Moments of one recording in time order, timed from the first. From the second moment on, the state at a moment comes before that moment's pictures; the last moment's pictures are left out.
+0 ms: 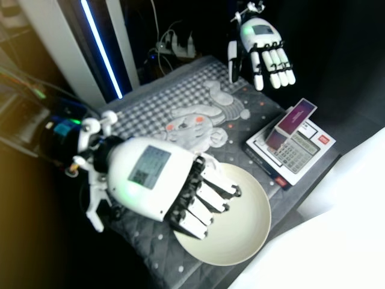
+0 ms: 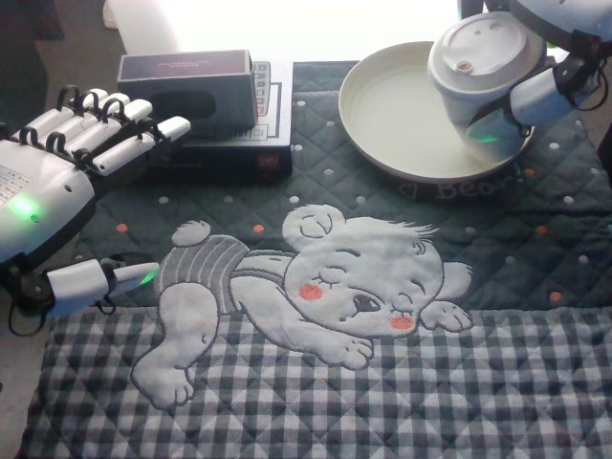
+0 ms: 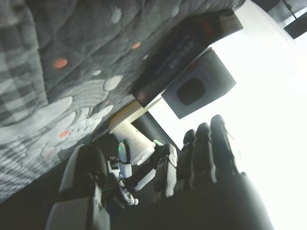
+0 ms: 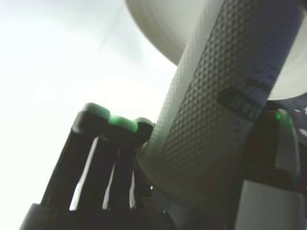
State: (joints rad) left arm 0.72 -0.87 0.94 -0.29 -1.04 1.47; right arm -0.03 -1.13 1.37 0.25 0.54 -1.18
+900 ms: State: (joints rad) left arm 0.72 -0.87 0.94 -0.28 -1.04 1.46; right arm -0.03 -1.18 1.46 0.31 0.42 -1.19
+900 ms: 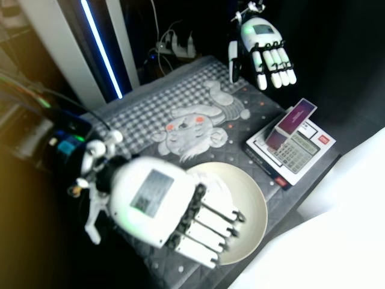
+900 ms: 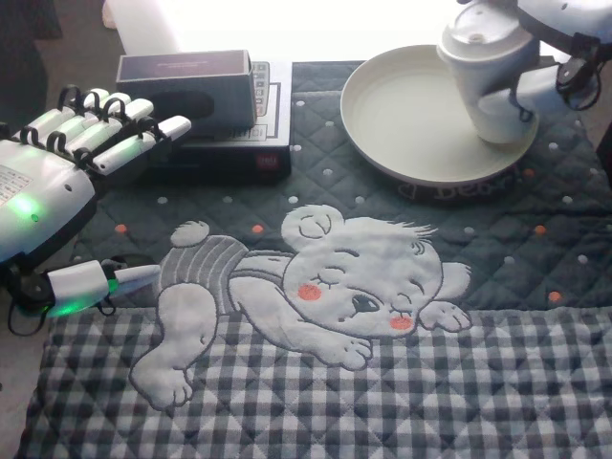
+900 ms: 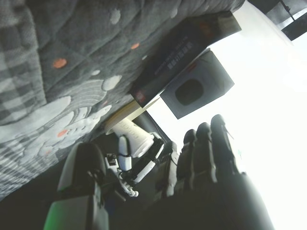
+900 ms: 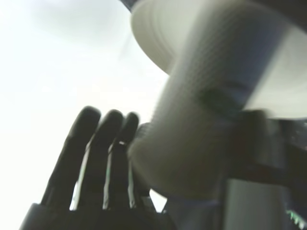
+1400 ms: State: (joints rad) left arm 0.72 -0.87 0.94 -0.28 -1.05 1.46; right arm -0.03 -1.18 1.44 0.30 0.42 -1.20
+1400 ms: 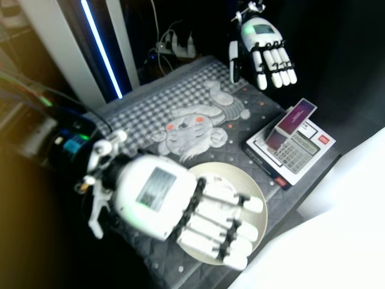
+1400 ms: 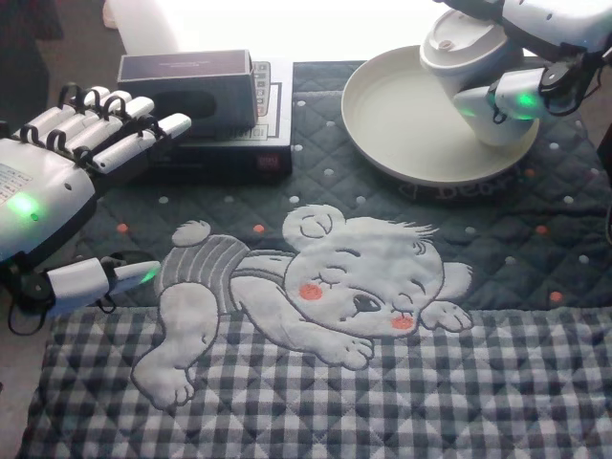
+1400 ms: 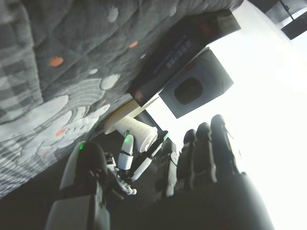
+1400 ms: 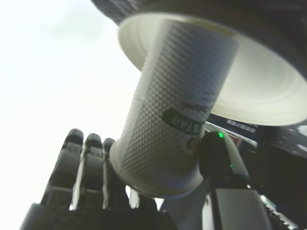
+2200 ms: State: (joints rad) left arm 0.74 -0.87 0.94 -0.30 -1.06 1.46; right arm -0.03 -1.14 1.42 0.34 0.46 -1.20
